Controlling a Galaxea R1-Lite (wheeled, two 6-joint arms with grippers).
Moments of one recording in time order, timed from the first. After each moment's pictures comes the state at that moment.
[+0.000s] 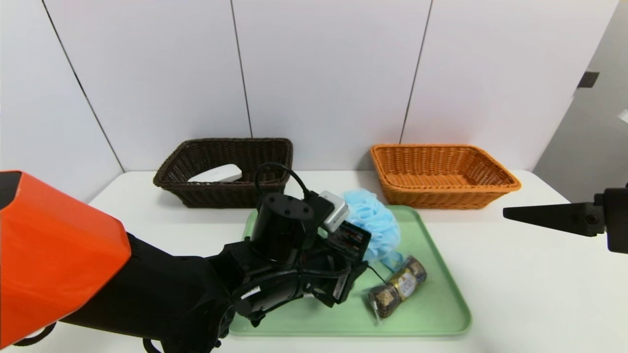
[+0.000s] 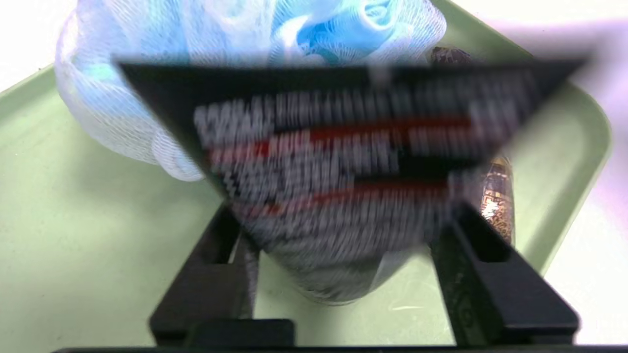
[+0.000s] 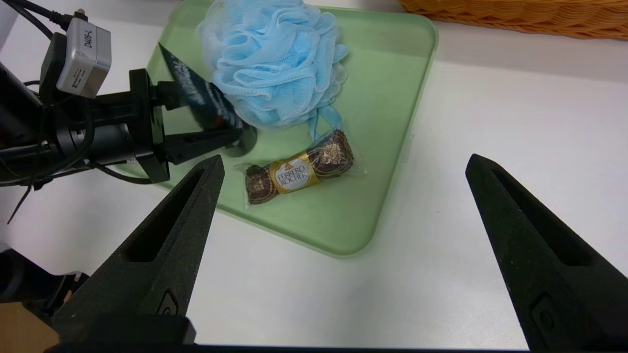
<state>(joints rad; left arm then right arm) -0.85 1.93 -0.85 -0.70 -0.05 -0.07 0.20 1.17 -0.98 0.36 0.29 0.15</state>
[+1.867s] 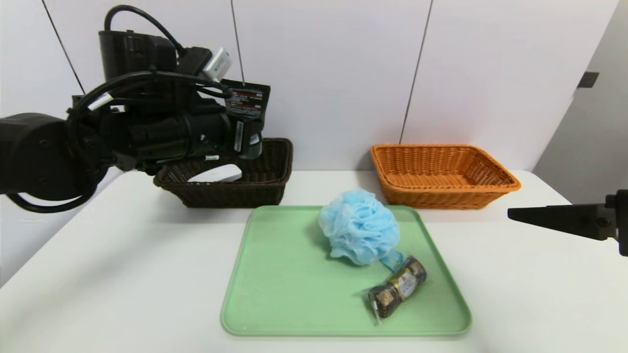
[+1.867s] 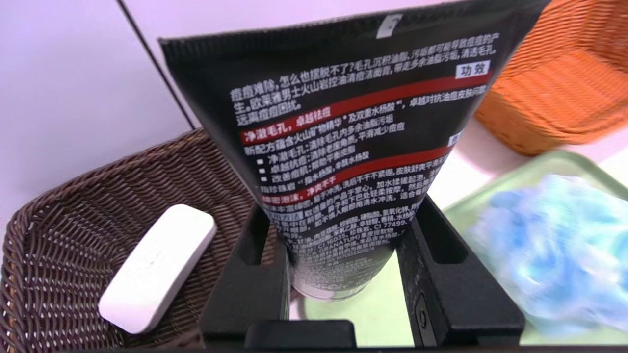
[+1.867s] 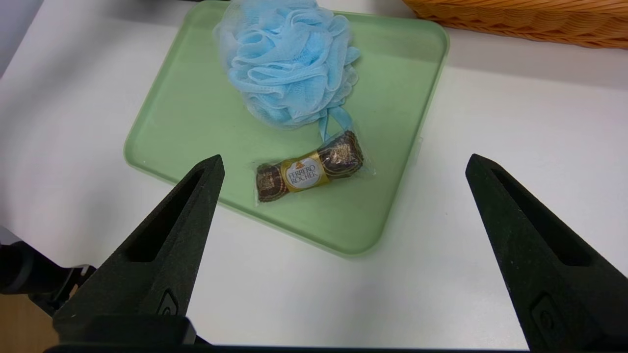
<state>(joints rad) -0.43 1.70 -1.26 -0.28 -0.02 0.10 0.22 1.14 -0.98 0.36 0.30 0.15</state>
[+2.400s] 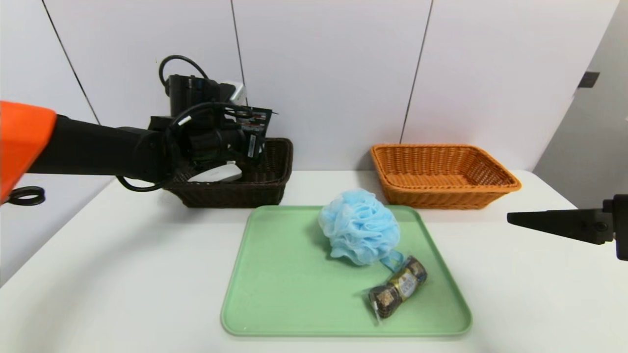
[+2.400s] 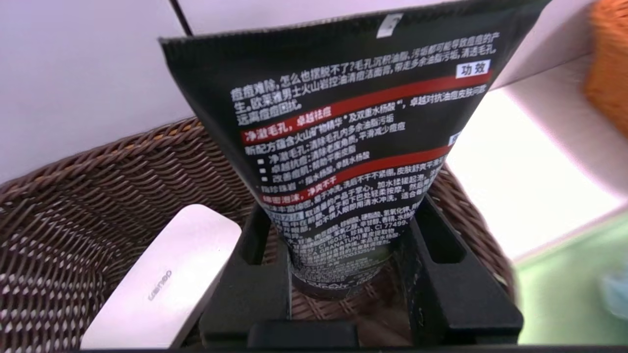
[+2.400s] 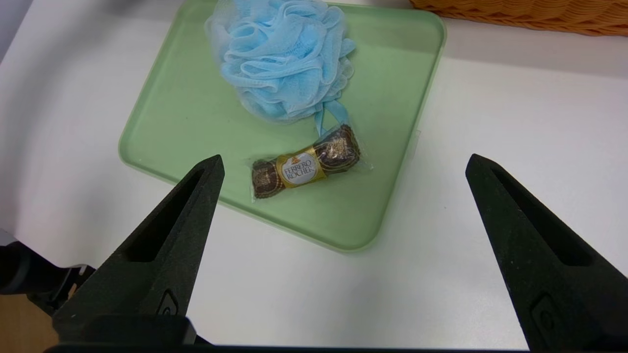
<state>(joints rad) -0.33 2.00 -1.46 -0.30 -0.03 0.09 0.21 1.14 -0.96 0.36 0.30 0.15</state>
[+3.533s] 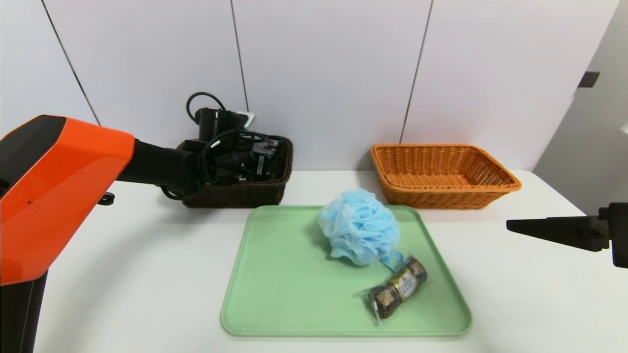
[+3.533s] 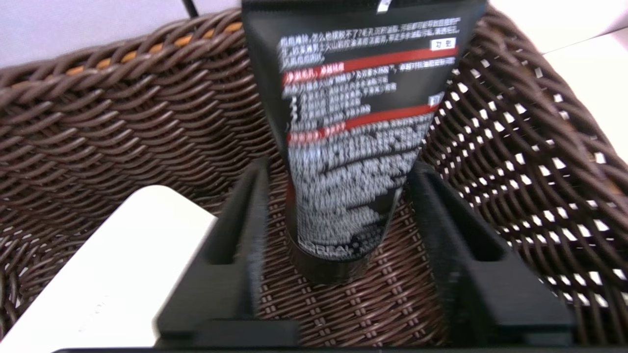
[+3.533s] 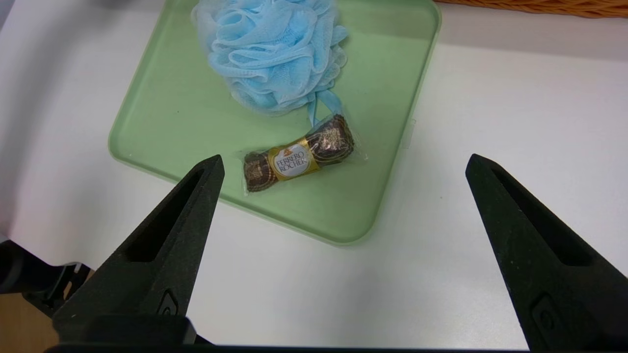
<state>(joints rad) -0.30 2.20 -1.56 -0.30 -0.03 0.05 0.20 1.14 -0.94 0.36 0.30 0.15</state>
